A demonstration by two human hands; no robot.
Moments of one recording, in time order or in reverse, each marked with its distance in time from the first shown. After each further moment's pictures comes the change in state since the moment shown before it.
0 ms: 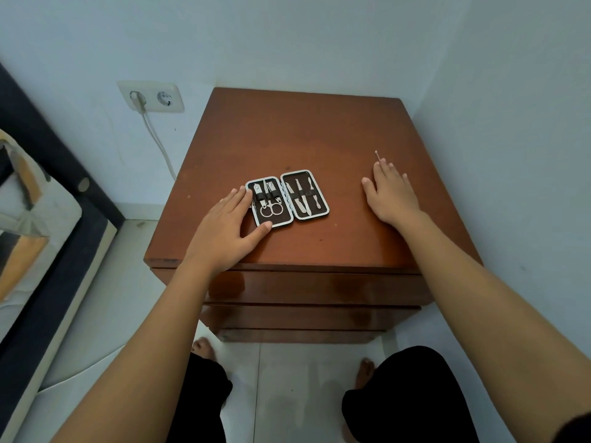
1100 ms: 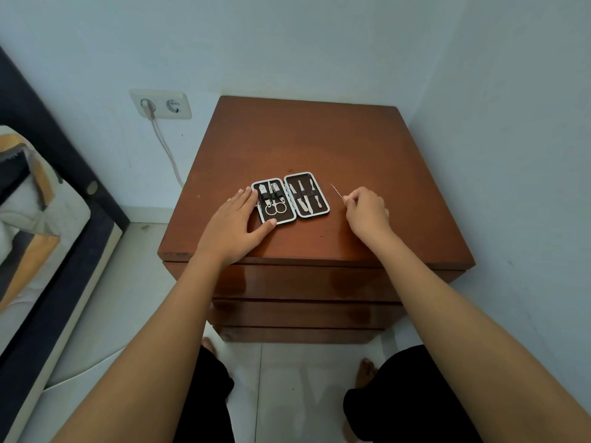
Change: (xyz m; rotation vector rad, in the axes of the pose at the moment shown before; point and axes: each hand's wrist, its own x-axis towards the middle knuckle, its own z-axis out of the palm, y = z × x) left_hand 0.001 0.000 0.000 -0.012 -0.010 0.000; right_hand -0.059 -0.066 -0.007 0.377 0.075 0.192
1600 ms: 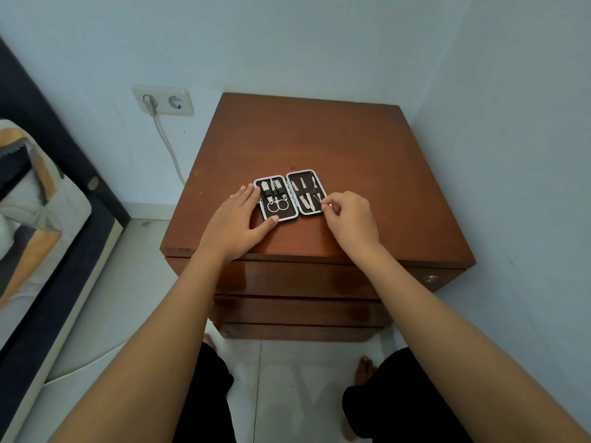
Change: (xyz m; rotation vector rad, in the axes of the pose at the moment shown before) left_hand 0.000 0.001 0.000 0.002 0.001 0.003; right_hand -0.025 -0.010 0.016 0.031 0.091 -0.285
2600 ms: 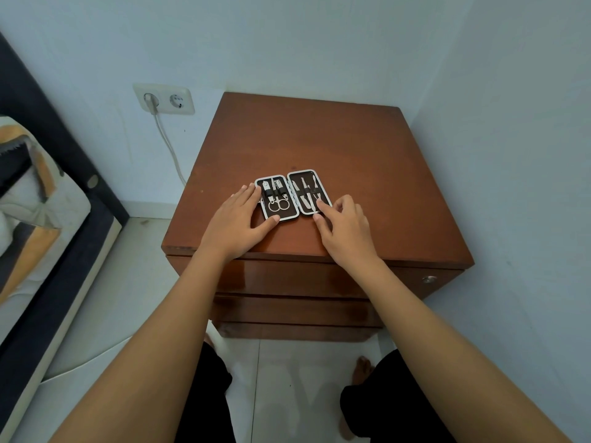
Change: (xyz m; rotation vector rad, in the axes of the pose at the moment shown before) left_hand -0.001 0.002 -0.001 -0.006 -0.005 -0.007; right_hand -0.018 0.010 0.013 -0.211 -0.026 -0.163
